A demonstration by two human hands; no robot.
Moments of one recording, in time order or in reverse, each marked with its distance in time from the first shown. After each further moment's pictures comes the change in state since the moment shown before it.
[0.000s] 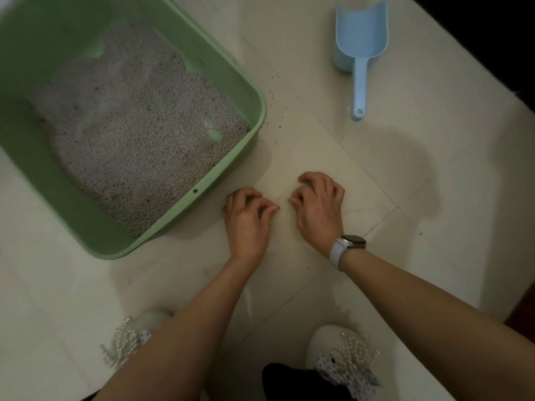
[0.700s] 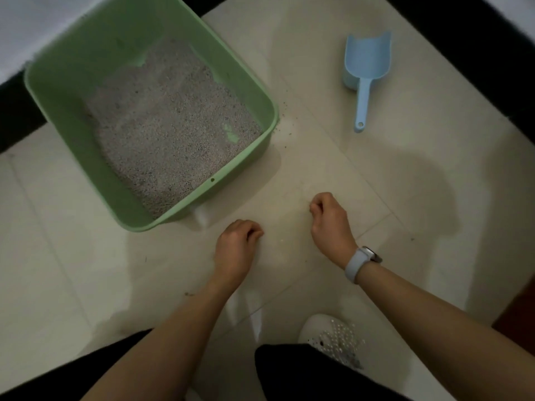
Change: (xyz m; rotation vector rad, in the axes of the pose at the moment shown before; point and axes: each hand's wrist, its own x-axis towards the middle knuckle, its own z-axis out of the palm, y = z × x) left_hand -0.045 -0.009 -0.044 0.077 -0.196 -0.051; right_hand -0.020 -0.006 -0.043 0.446 -0.188 0.263
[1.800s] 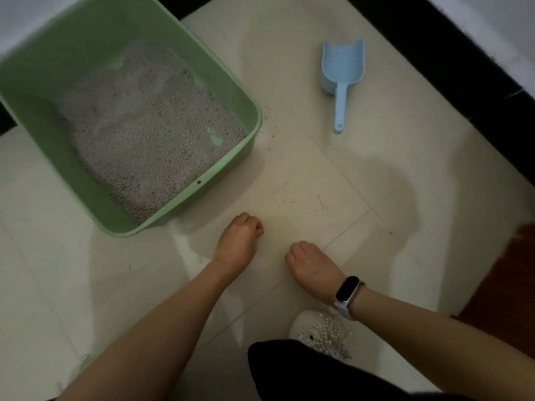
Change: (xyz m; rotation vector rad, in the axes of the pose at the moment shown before) left_hand 0.017 0.016 0.006 0.161 -0.215 0.153; right_hand -0.061 0.020 -0.001 -0.883 -0.367 -0.677
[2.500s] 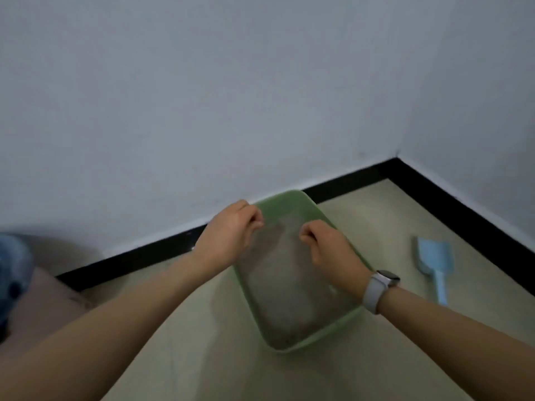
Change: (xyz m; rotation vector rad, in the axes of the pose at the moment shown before) left_hand -0.046 -0.043 -0.394 0.178 0.560 0.197; right_hand 0.211 -0.089 -0.303 0.608 0.477 0.032
